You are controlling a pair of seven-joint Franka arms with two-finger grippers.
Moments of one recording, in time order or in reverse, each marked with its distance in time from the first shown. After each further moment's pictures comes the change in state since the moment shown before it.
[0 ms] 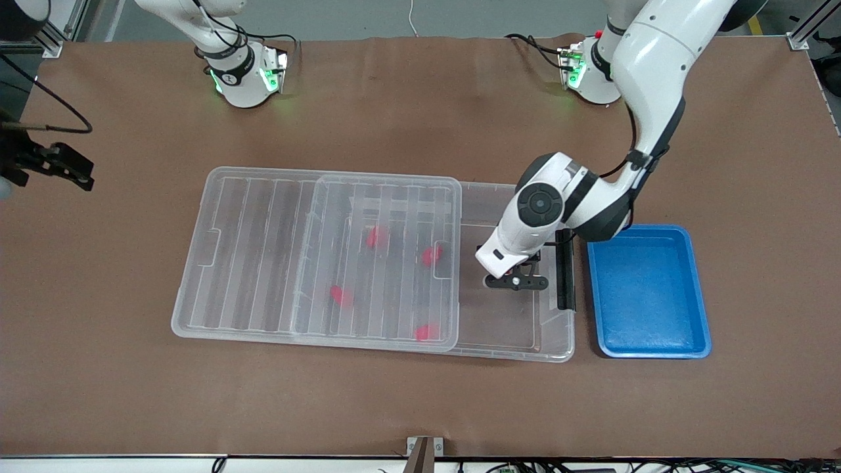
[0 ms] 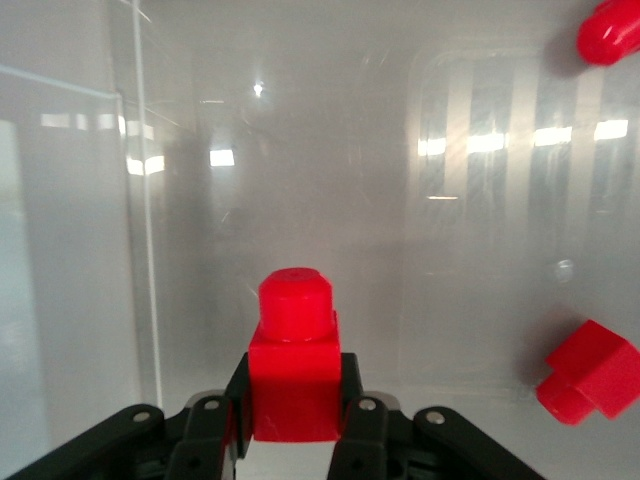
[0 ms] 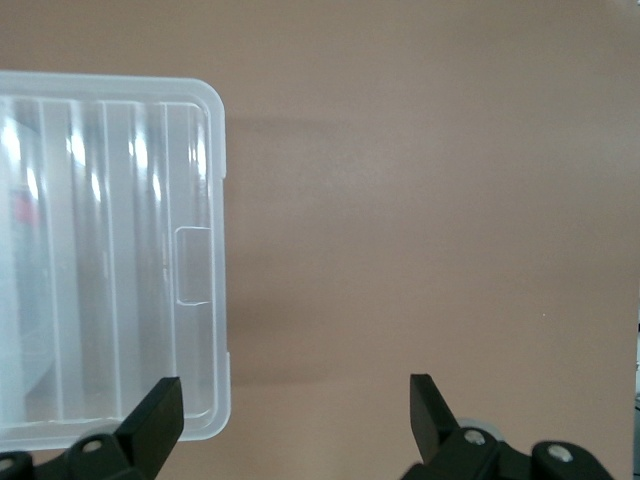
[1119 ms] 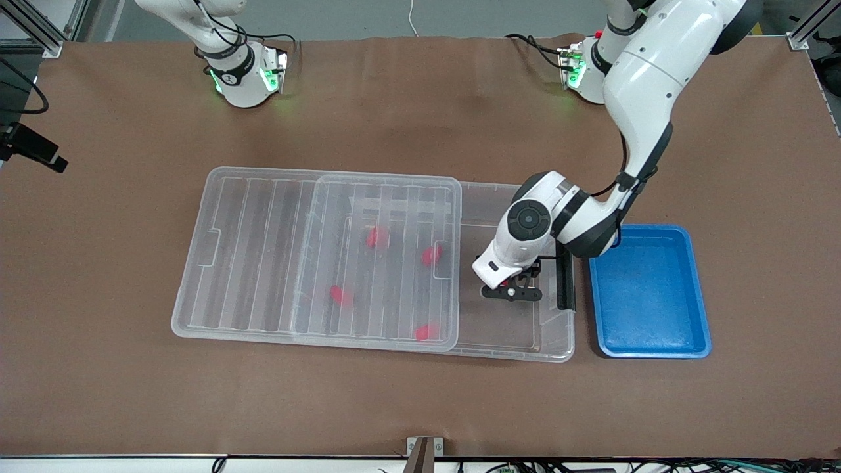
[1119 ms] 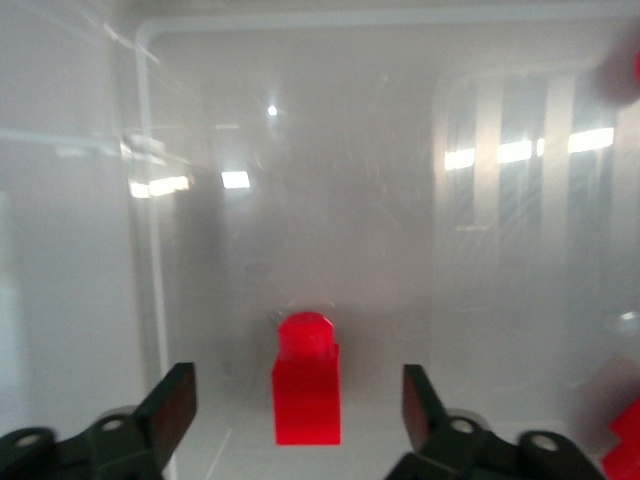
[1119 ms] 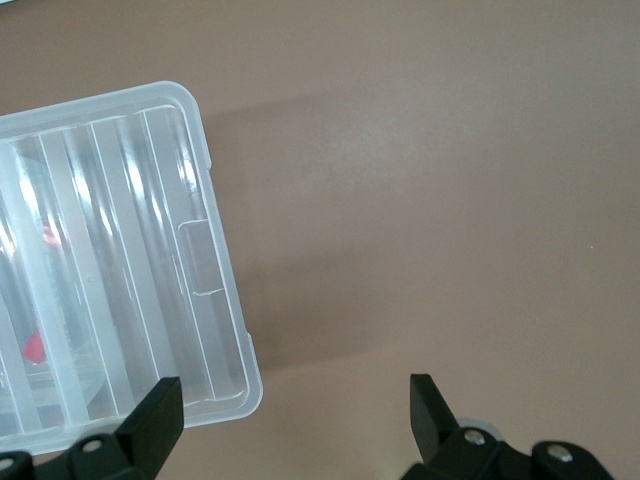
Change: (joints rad) left arm 0.011 0.033 0.001 0.081 0.087 -0.029 -0.004; right arm -0.001 -0.035 -0.113 -0.037 0.099 -0.018 0.069
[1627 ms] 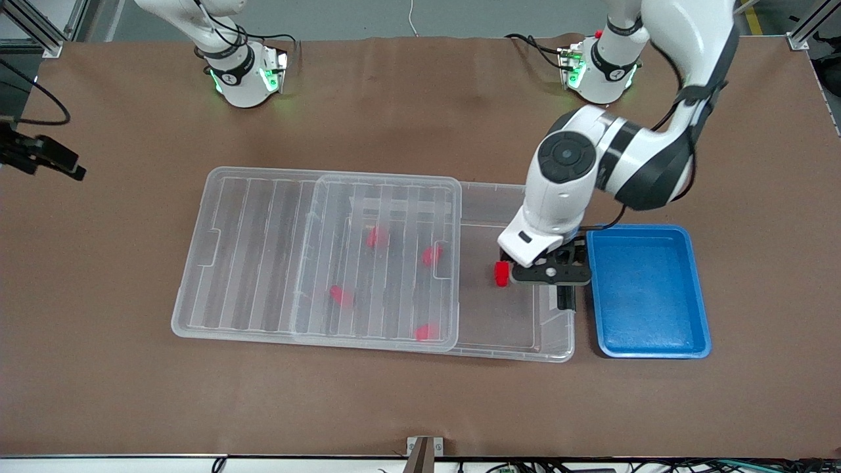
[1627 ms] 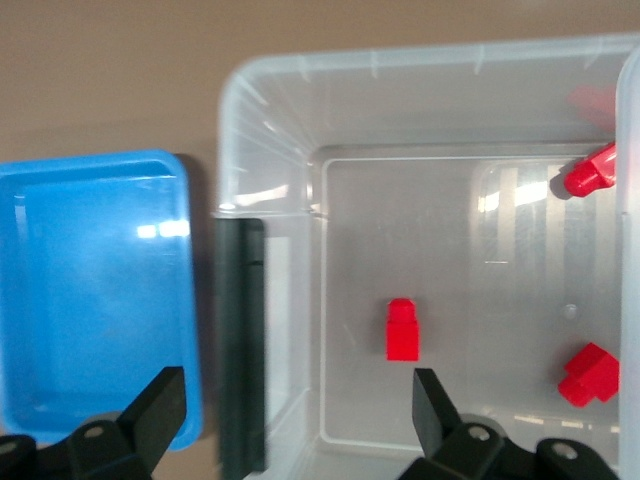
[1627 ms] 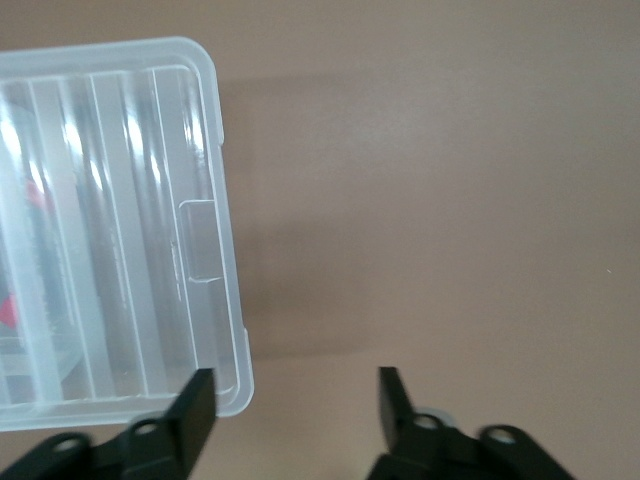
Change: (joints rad) left arm 0.020 -0.243 -0.001 0.152 -0.017 -0.352 0.094; right arm 0.024 0.083 0.008 -0.029 0.001 0.040 -0.106
